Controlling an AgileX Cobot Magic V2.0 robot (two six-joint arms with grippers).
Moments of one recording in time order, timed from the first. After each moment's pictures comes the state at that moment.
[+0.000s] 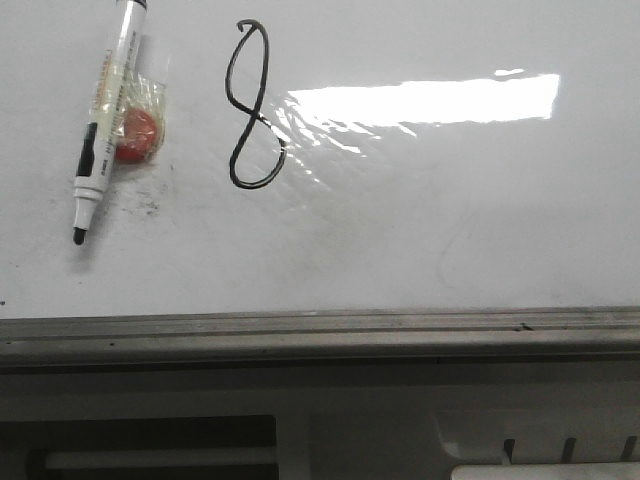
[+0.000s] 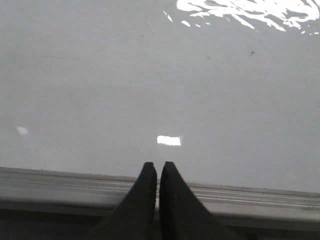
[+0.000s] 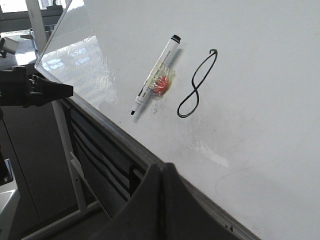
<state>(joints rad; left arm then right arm) -0.01 0.00 0.00 -0.01 0.35 -0.14 0.77 0.14 -0.20 0.22 0.18 -0.22</state>
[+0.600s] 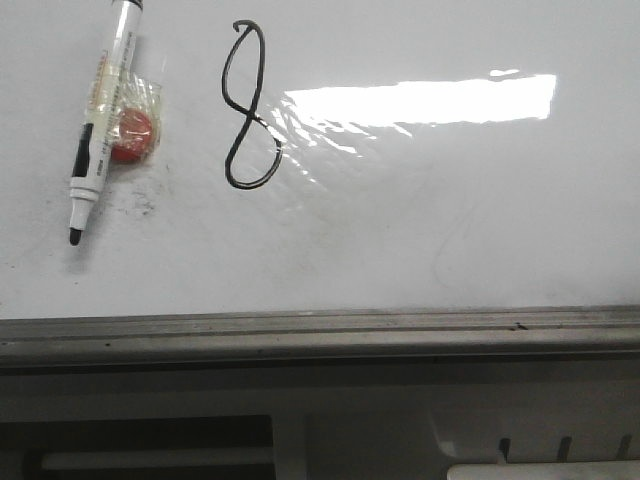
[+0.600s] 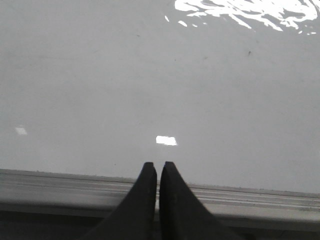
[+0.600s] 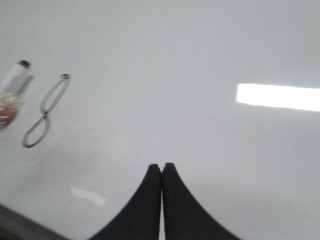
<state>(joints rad) -0.01 0.00 0.00 -0.01 0.35 -0.14 0.33 0.14 0.00 0.15 -0.19 -0.22</state>
